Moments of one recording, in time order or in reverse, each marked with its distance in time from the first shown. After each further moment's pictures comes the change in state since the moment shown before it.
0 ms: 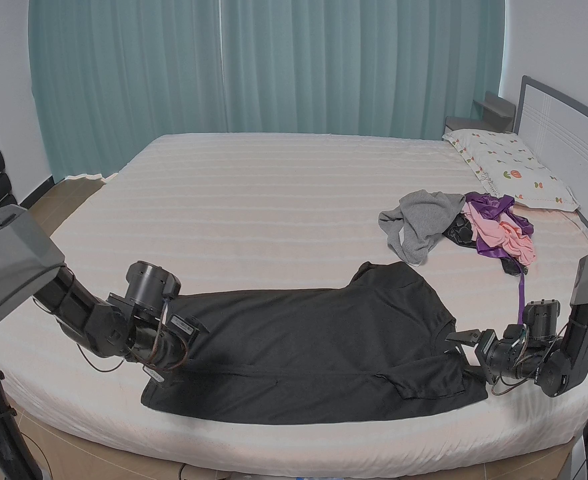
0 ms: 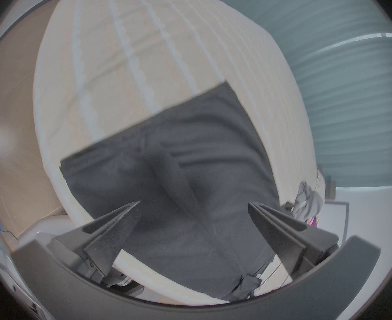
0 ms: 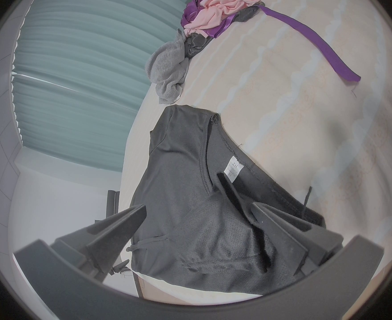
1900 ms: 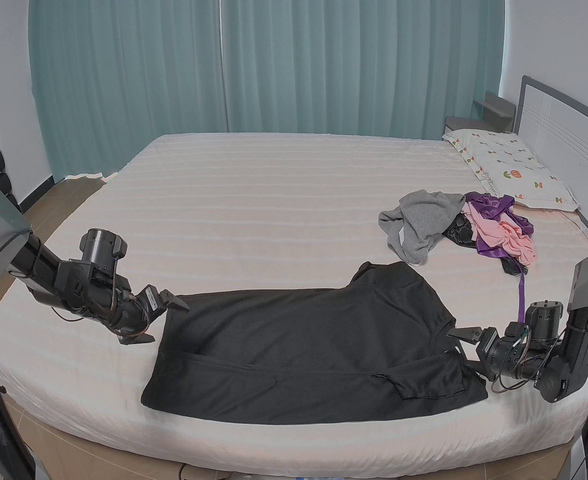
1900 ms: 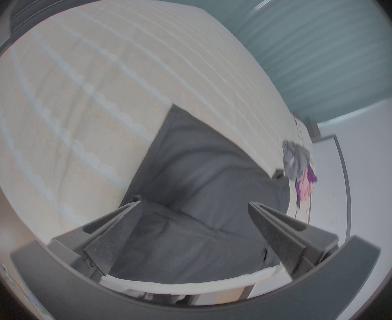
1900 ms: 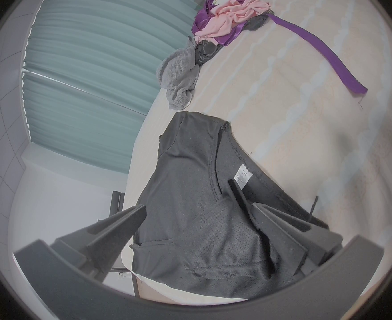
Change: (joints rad) left arm 0.250 0.017 -0.171 0.118 -0.308 0.660; right arm 0.000 0.027 0.039 -0.142 0.000 -0.002
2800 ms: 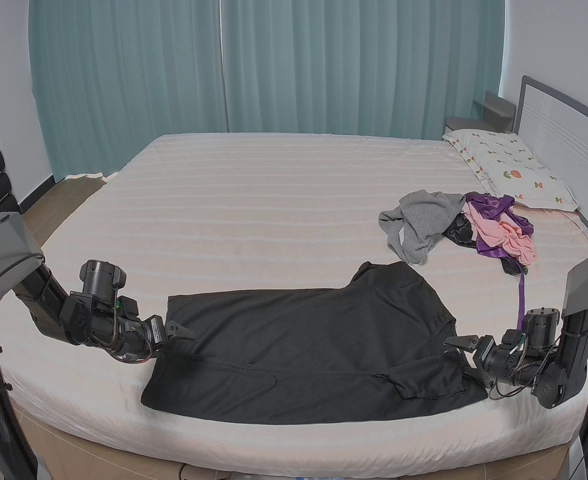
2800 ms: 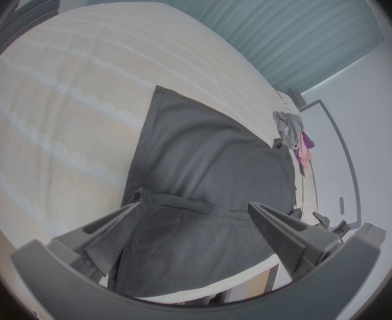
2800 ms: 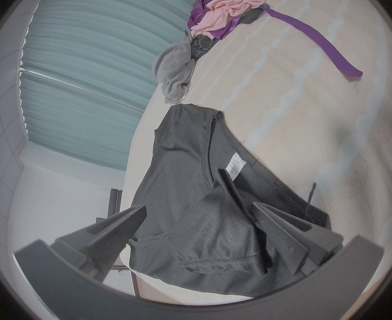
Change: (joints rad) left arm 0.017 0.055 0.196 -0.259 -0.088 0.249; right arm 0.013 0.046 0.033 -0.056 -0.002 -0.001
